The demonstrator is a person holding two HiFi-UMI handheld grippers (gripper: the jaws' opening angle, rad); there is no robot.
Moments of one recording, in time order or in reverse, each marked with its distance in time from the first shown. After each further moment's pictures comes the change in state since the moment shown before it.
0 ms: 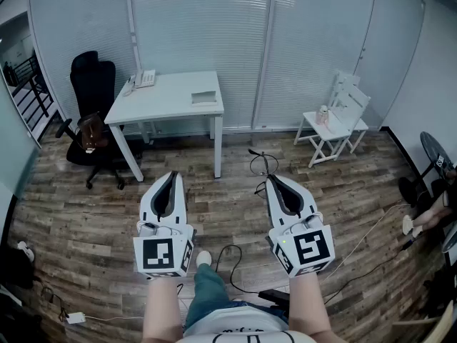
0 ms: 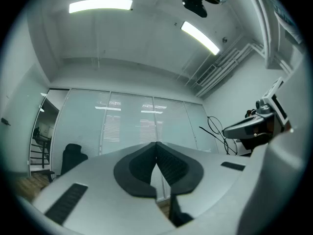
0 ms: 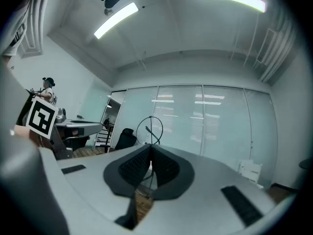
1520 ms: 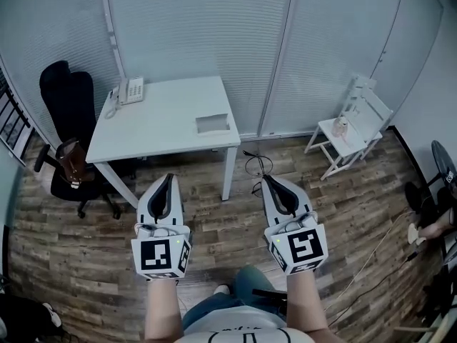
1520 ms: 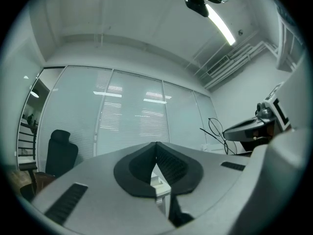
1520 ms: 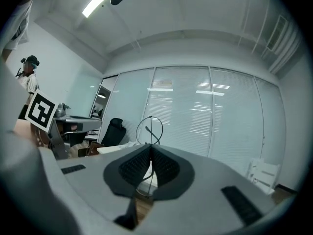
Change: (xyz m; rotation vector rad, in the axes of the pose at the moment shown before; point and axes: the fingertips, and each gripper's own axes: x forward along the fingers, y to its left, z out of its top) left arm 0.325 0.206 -0.134 -0.059 0.099 -0.025; right arm 0.391 -0.060 -0.072 -0.005 0.098 -0.025
